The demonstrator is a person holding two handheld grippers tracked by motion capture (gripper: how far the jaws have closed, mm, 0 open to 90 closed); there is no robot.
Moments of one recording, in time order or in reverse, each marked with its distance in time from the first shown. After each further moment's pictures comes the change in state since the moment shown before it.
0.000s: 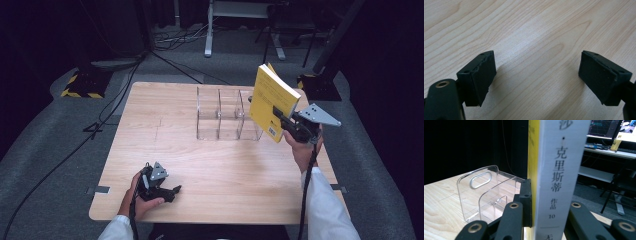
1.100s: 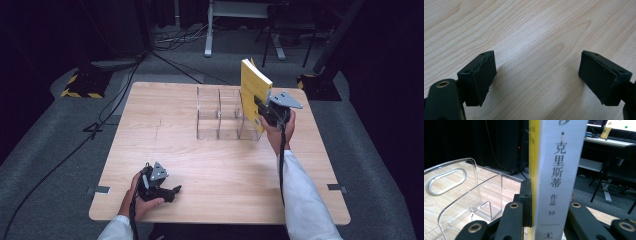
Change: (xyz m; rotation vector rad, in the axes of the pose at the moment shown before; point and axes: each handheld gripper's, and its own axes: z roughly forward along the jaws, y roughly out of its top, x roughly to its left) left arm 0.000 0.000 0.000 -0.001 0.000 -0.001; right arm 0.012 -0.013 0.091 0.078 -0.112 0.012
